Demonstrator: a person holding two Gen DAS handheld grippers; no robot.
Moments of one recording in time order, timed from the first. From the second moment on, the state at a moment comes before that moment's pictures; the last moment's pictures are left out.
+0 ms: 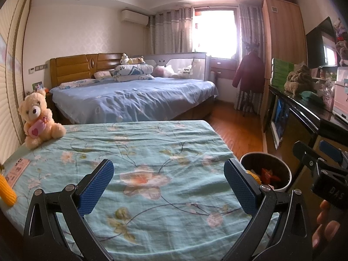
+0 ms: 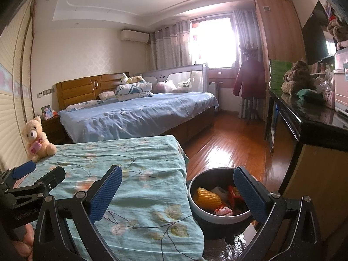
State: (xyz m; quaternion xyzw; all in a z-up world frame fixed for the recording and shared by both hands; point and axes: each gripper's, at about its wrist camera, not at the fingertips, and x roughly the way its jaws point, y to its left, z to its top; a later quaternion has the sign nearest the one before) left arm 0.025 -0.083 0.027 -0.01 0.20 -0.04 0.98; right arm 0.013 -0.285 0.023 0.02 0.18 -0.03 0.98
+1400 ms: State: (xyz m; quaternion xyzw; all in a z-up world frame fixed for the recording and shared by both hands) left arm 0.026 -0.085 0.024 0.00 0.20 -0.05 0.98; right arm 0.018 -0.269 0.018 0.03 0.19 -0.02 0.98
